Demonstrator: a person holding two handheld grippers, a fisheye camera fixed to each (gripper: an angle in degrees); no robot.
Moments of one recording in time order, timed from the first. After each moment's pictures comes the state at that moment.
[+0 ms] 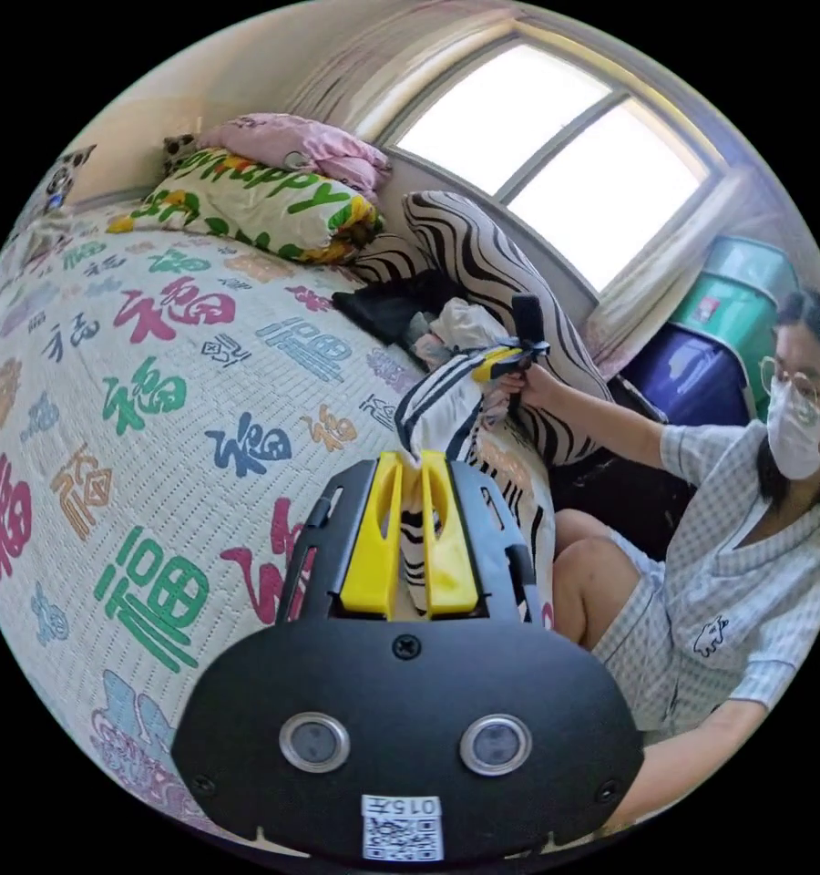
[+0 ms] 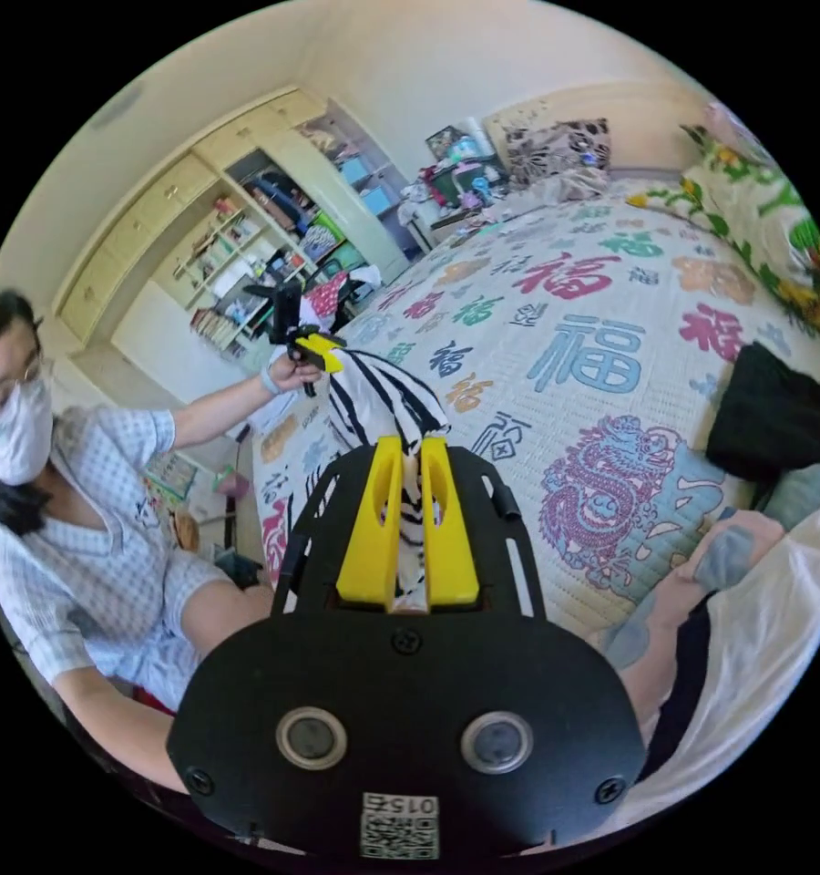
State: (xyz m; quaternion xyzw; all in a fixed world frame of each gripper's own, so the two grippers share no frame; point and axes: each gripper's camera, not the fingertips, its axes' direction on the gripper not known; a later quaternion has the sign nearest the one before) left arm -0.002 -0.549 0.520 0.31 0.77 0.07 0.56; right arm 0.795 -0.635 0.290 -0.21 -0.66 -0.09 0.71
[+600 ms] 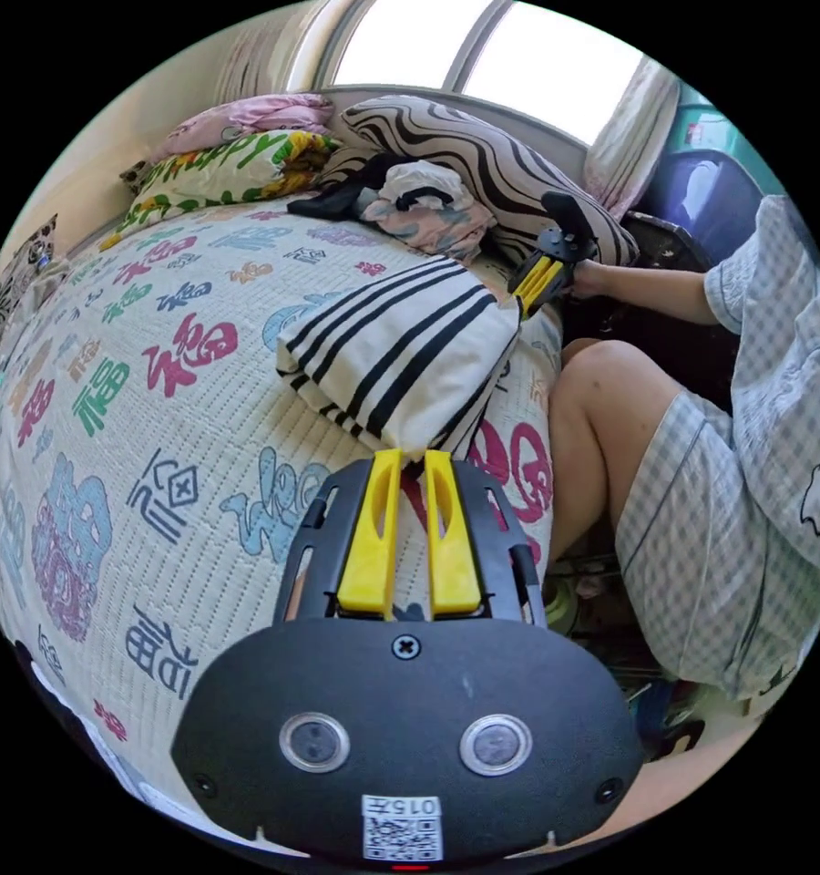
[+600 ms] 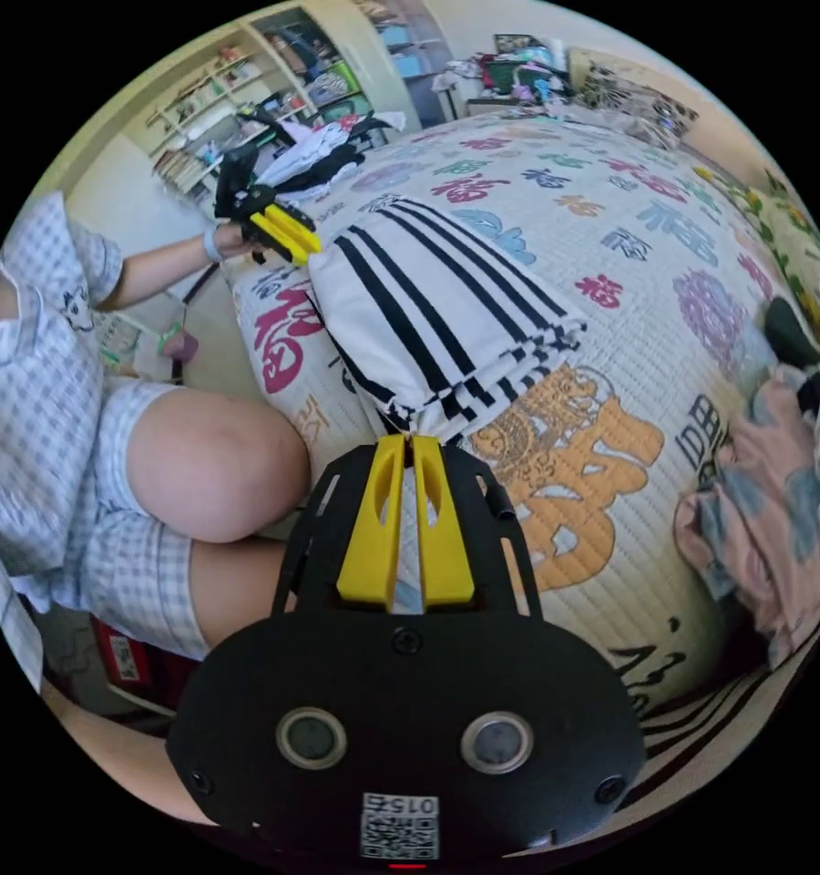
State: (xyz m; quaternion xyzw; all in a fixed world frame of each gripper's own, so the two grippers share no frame) left arm 0.058 -0.335 0.424 0.26 0.67 0.15 0.68; right arm 0.740 -0.524 0.131 -0.30 -0.56 -0.28 0.72
